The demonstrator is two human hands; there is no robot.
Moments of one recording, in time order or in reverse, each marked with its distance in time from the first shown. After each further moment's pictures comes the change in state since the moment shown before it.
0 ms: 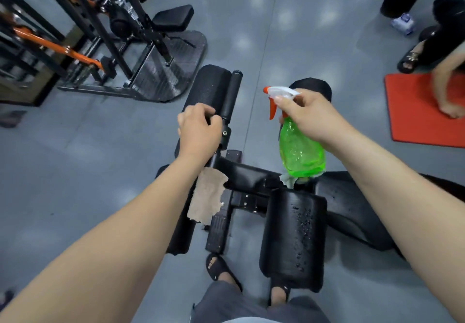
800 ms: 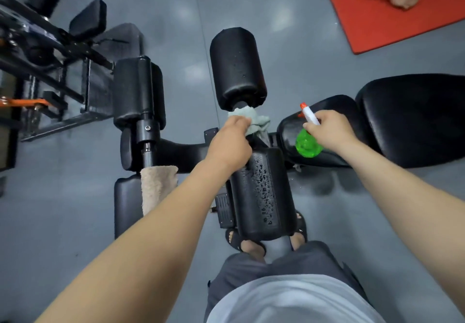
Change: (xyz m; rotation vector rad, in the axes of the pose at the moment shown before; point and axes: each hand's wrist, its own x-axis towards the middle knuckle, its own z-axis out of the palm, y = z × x) left_hand -0.106 0.066 0.135 0.448 -0.758 0.325; right_hand -0.125 0.241 -0.064 -0.282 0.272 0.577
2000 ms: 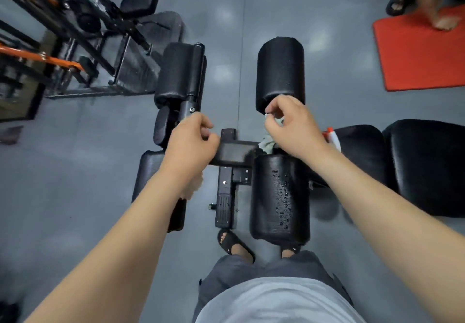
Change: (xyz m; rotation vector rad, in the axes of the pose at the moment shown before) left_hand -0.091 -0.079 -0.076 -0.253 0.467 -0.230; right_hand -0.064 -0.163 0.031 0.163 0.017 -0.629
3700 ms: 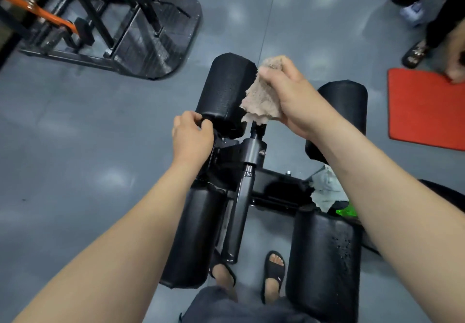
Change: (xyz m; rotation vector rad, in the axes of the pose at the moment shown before) left_hand 0.150 -0.143 -0.021 -0.337 0.190 -0.353; right_hand 0.162 -0.155 0.099 0.758 -0.399 0.278
